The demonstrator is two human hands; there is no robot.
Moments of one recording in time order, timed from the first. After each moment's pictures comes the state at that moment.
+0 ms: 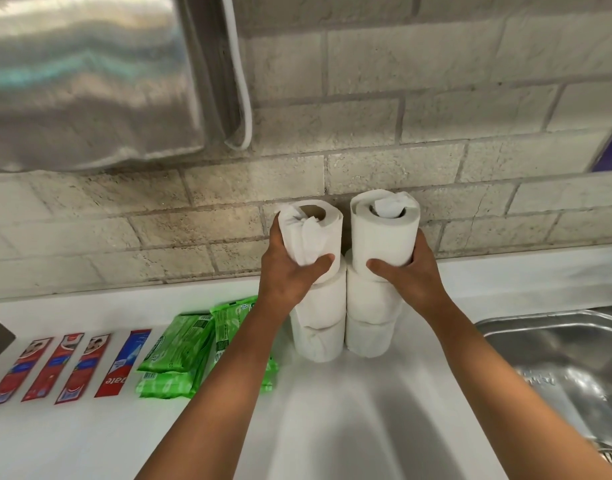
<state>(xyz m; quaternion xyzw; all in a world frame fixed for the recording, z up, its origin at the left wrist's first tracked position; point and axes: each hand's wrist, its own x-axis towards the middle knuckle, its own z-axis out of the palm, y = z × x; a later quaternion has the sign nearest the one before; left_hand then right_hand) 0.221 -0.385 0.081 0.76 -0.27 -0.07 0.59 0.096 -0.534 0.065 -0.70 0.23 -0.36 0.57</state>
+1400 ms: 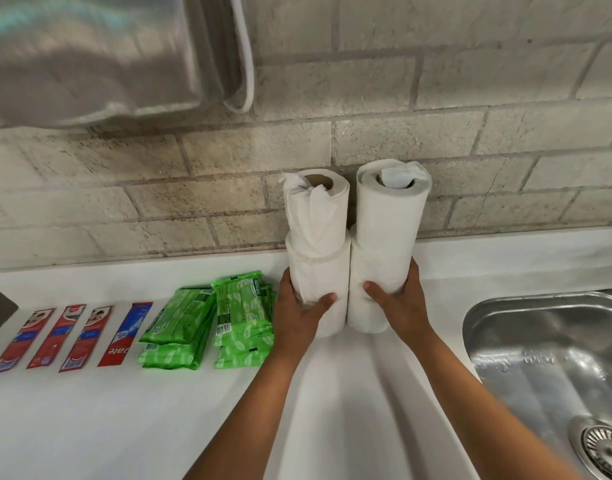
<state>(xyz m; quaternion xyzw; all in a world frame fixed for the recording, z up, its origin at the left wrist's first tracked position) 0.195 -0.371 -0.036 0.72 -0.21 -0.12 0.65 0.087 -0.507 -0.019 -0.69 0.30 -0.33 0.57</state>
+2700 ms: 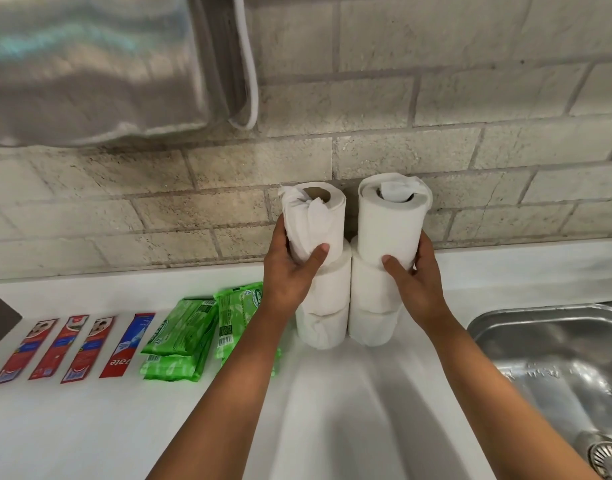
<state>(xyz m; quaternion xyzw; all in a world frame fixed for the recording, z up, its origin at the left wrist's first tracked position) 0.220 -0.381 0.051 0.69 -0.29 -0.04 0.66 0.095 -0.525 0.029 -0.68 0.21 -0.41 0.57</state>
